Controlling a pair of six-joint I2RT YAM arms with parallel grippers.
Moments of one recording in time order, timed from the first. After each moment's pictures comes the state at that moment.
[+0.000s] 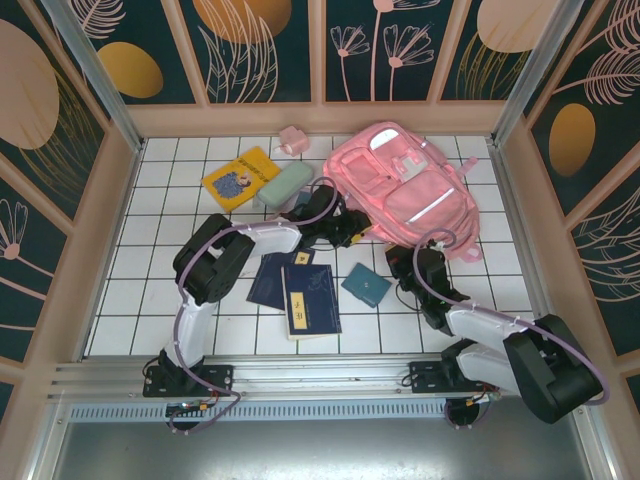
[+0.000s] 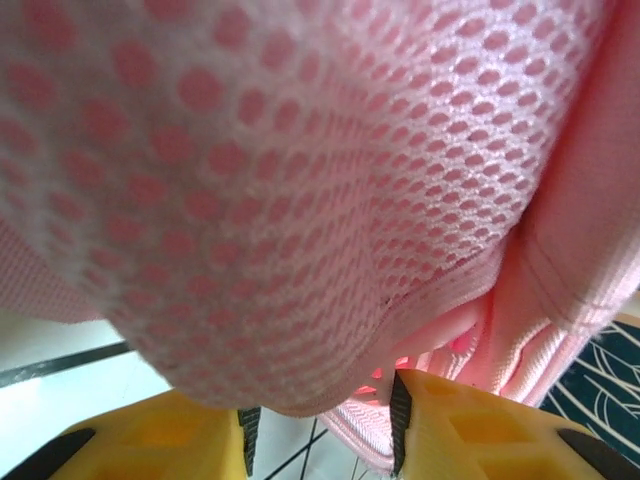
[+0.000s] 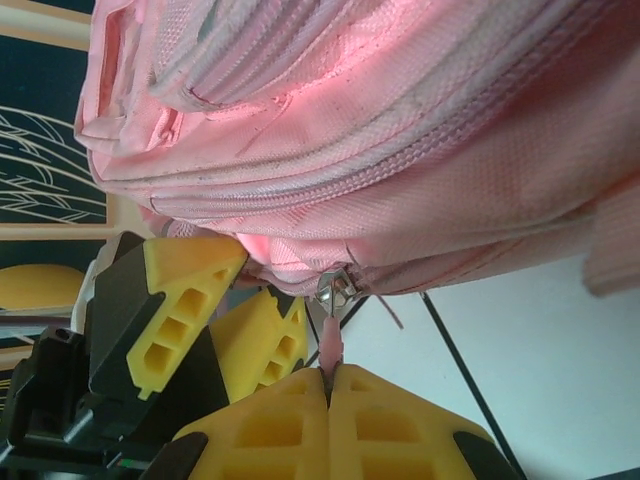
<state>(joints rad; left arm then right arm) -0.73 2.14 1.34 0.17 0.41 -1.34 0.48 1.13 0.19 0.50 0.05 1.36</state>
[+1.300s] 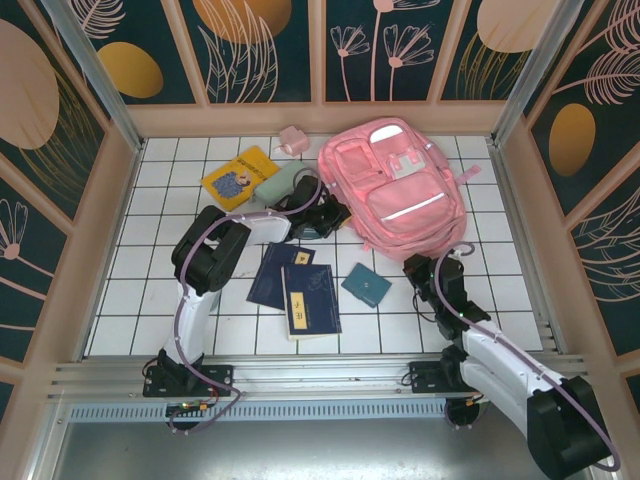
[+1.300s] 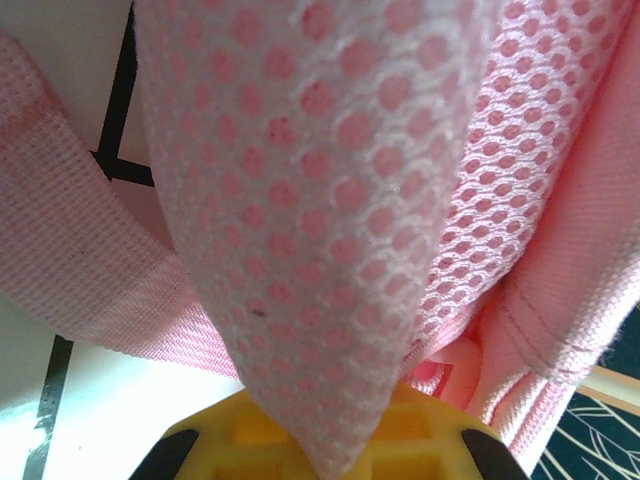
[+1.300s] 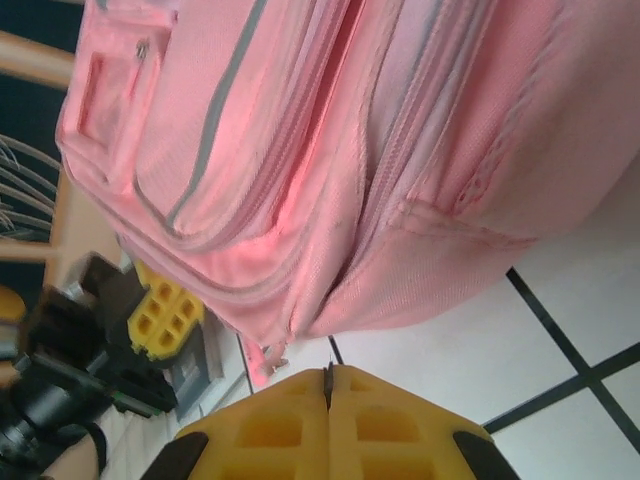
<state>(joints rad) -0.63 2.18 1.36 0.19 0.40 -1.31 0.39 0.81 0.15 0.16 0.04 1.16</state>
